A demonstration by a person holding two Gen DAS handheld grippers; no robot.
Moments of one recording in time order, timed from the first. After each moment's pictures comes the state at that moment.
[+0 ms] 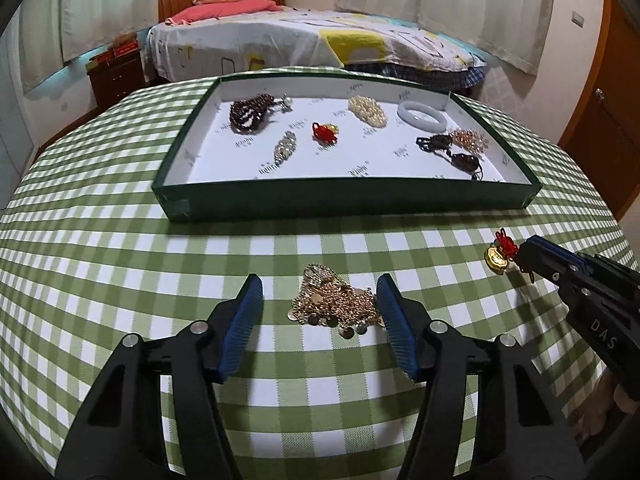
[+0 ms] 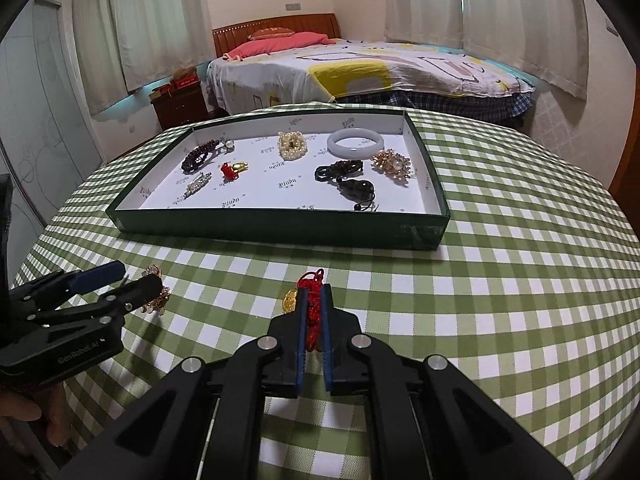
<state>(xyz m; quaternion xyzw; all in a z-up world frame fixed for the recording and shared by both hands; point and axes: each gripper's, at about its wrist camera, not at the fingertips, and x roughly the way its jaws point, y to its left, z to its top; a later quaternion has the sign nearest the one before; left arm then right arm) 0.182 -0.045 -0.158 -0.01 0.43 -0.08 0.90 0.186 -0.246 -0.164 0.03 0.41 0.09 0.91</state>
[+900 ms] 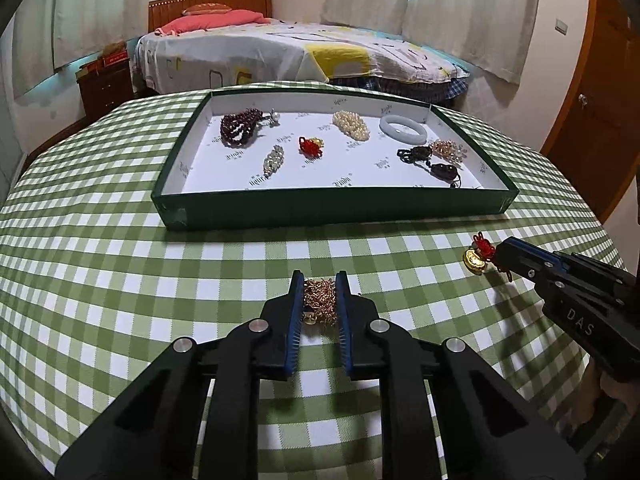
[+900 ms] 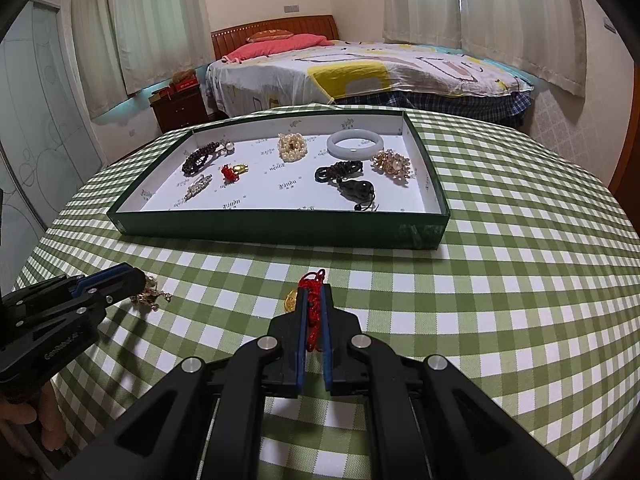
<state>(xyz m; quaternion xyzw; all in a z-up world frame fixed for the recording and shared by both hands) 0.169 -0.039 -0.147 -0.02 0.41 -0.11 0.91 0.185 -0.245 -0.164 0.04 0.40 0.09 0.91</state>
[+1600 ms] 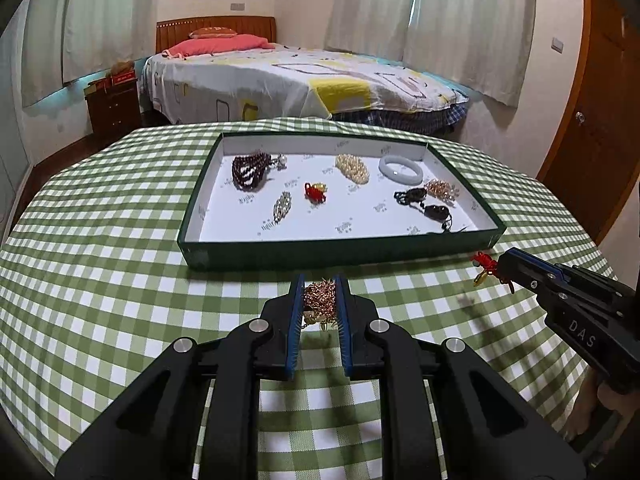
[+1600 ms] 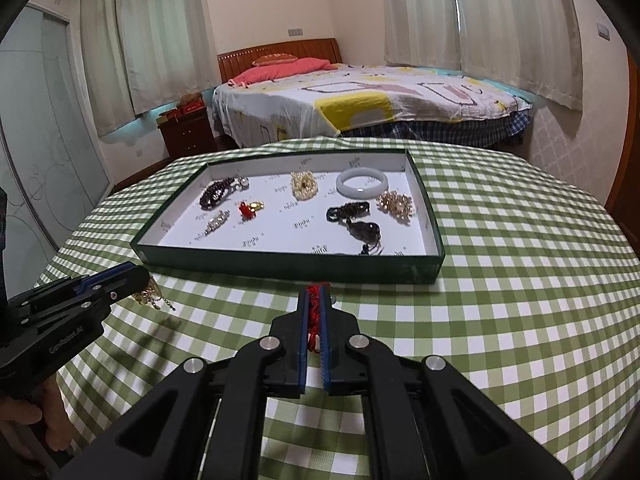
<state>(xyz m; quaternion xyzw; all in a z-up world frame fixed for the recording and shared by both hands) 0.161 -0.033 -0.114 -0.02 0.36 -0.10 0.93 0.175 -0.240 -0.134 0.05 0.36 0.10 0.93</state>
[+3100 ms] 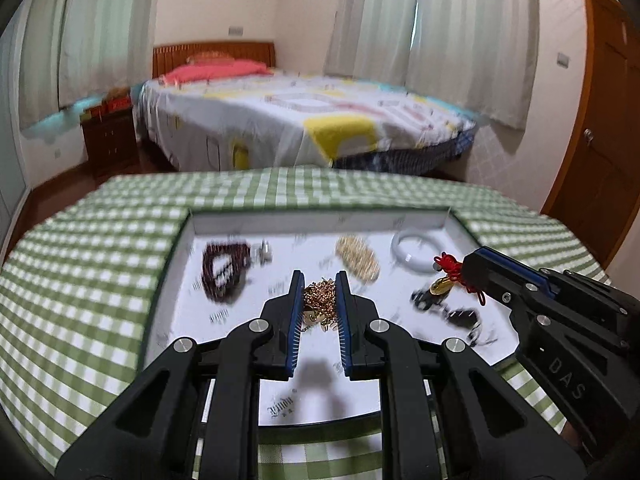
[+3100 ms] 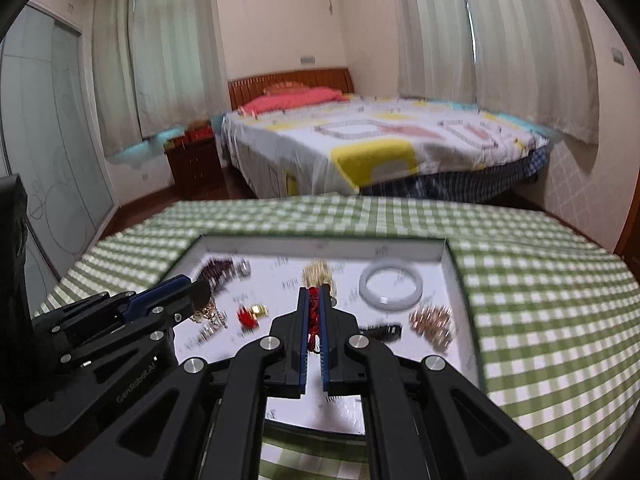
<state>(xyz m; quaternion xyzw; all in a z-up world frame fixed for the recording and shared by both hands) 0.276 -0.058 -0.112 -0.02 0.33 -0.10 0.94 0.273 -0.213 -0.119 0.04 0.32 0.11 0.94</state>
